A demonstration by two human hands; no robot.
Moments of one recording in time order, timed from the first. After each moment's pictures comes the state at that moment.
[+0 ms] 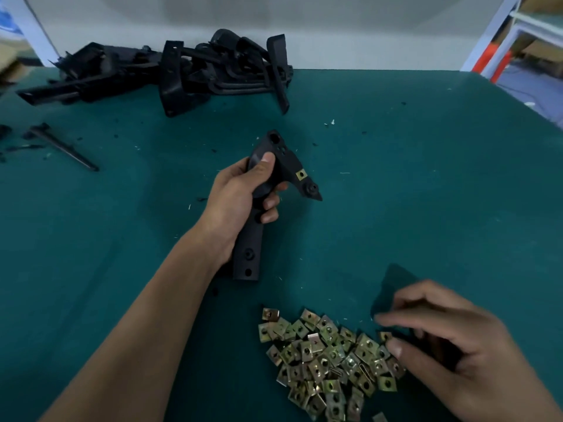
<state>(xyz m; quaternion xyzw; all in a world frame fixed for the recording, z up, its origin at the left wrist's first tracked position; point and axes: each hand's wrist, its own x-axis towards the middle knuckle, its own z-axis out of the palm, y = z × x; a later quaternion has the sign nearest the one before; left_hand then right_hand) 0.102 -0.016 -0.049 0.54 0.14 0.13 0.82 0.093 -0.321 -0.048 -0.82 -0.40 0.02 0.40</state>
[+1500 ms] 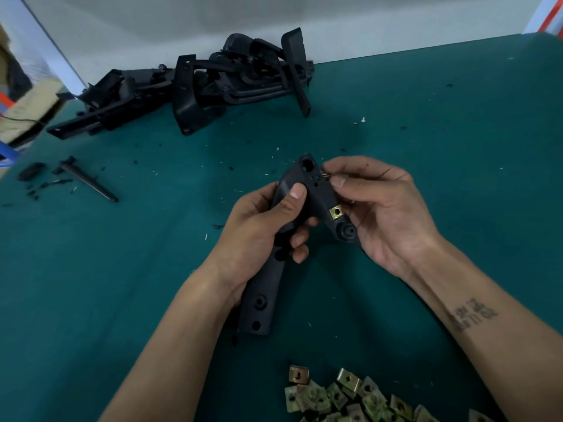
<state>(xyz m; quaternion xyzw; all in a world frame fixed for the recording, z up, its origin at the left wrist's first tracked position) 0.105 -0.014 -0.051 0.56 0.07 0.07 0.82 0.205 -0.151 -0.043 -0.45 -0.17 0.30 0.82</state>
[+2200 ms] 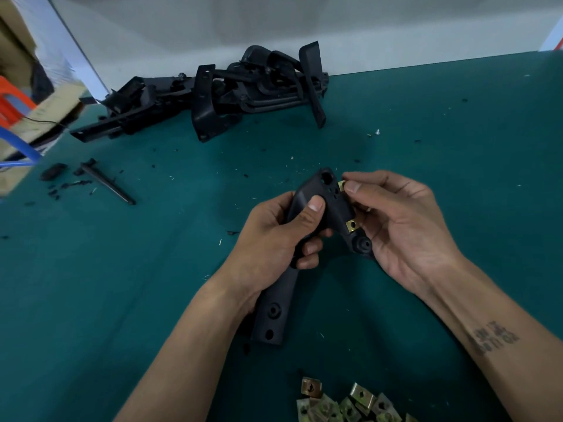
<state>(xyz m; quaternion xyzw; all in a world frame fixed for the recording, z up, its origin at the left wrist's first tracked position) 0.107 -0.014 -0.054 0.58 0.10 0.08 0.81 0.200 -0.150 -0.039 -0.46 -0.11 0.27 0.84</state>
